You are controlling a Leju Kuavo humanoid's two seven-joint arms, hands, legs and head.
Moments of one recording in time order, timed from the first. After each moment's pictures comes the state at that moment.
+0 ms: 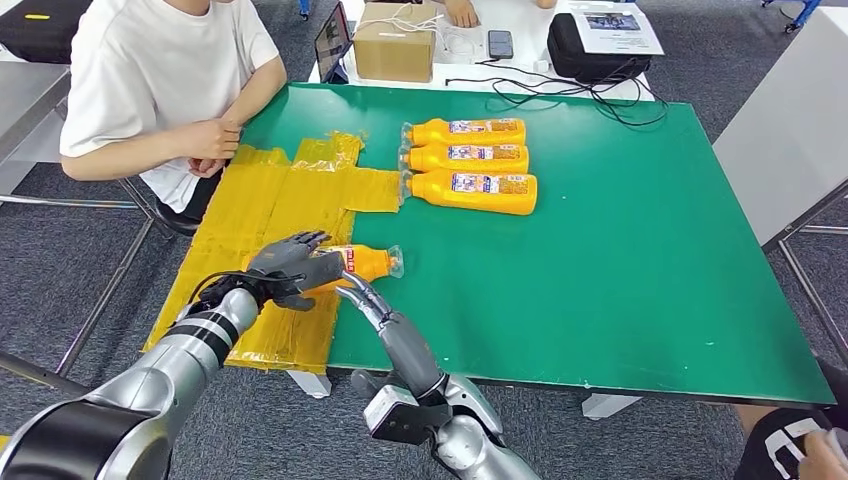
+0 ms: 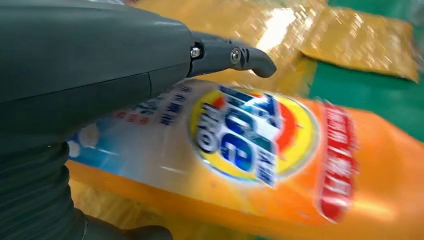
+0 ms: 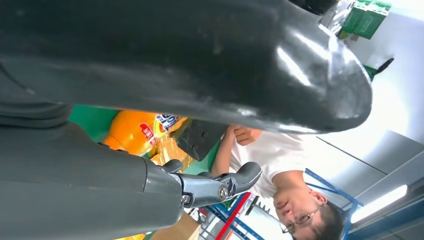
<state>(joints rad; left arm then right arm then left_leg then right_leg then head) -0.74 -0.01 -0.25 -0.37 -0.91 -0.05 -0.31 -0.23 0.21 0.67 -1.10 0.45 -0.16 -0.70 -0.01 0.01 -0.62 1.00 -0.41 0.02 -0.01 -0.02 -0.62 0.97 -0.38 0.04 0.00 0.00</state>
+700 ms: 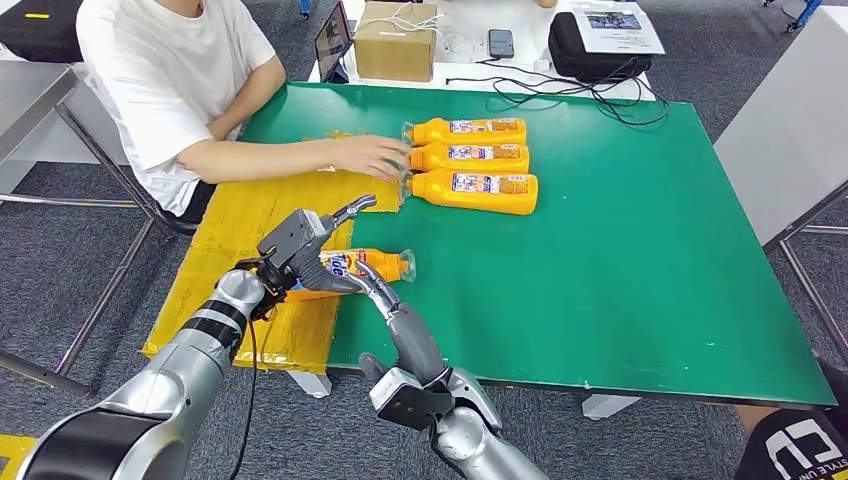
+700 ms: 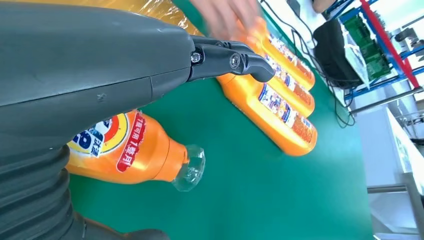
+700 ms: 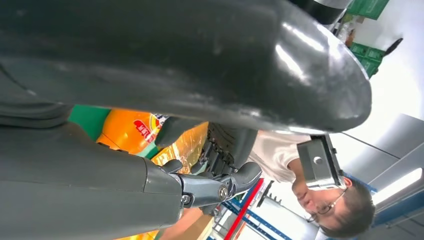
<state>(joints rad) -0.71 -0.09 -0.14 -0.53 -0.46 -0.38 -0.63 -0.27 0.21 0.69 -1.04 0.40 -0.22 -0.70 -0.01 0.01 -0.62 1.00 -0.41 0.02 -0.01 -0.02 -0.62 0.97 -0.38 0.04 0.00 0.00</state>
